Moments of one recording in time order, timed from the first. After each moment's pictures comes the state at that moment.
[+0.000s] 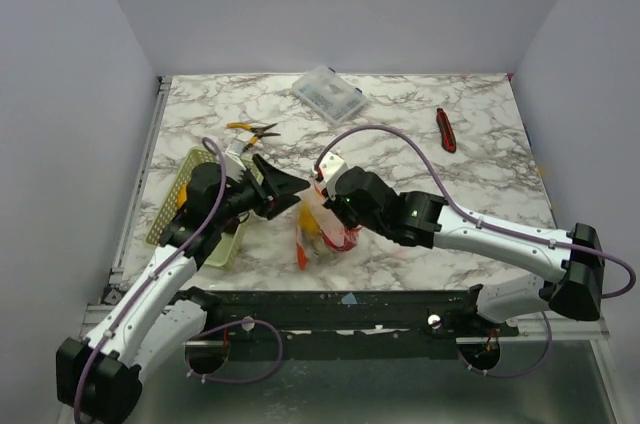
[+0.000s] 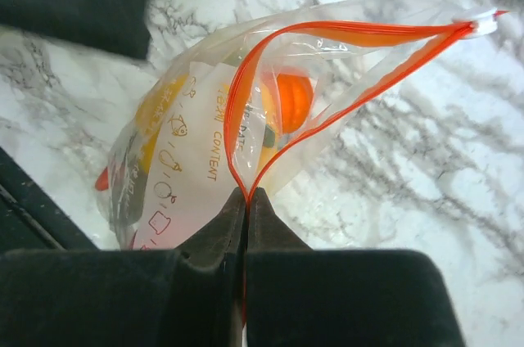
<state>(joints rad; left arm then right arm) -0.45 0.88 0.60 -0.01 0.53 -1.31 1.13 1.35 1.14 -0.46 0.34 0.07</state>
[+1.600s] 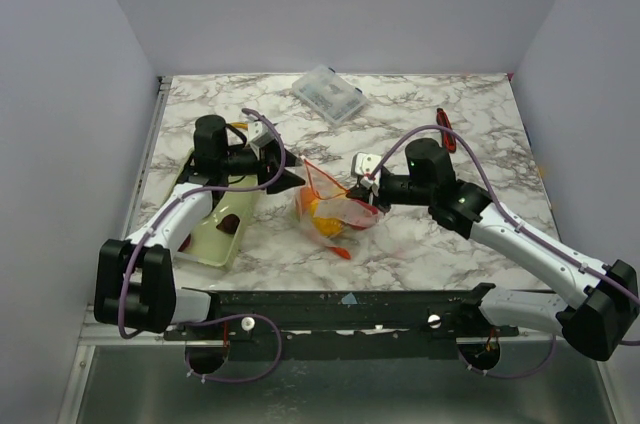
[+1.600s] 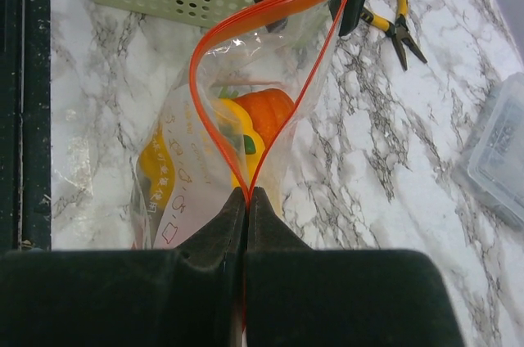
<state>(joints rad) -0.18 1.32 0.82 0.17 1.23 0.13 0.73 1.14 0.92 -0.21 -0.52 -0.55</state>
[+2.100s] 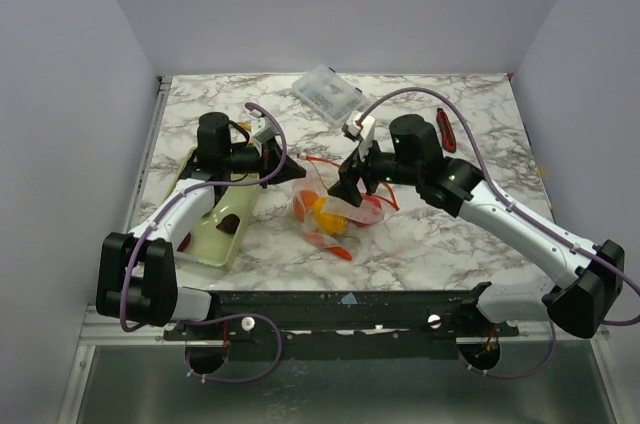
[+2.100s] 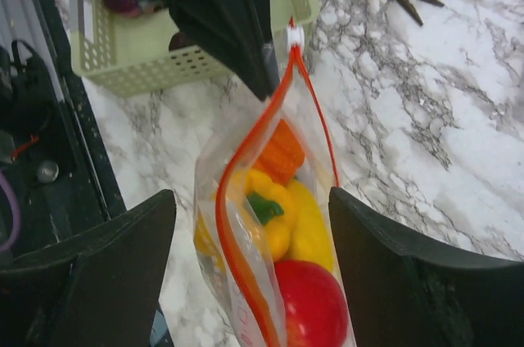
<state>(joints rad) -0.19 1.36 0.84 0.20 1.26 0.05 0.75 1.26 1.13 -0.32 -0.41 -0.14</state>
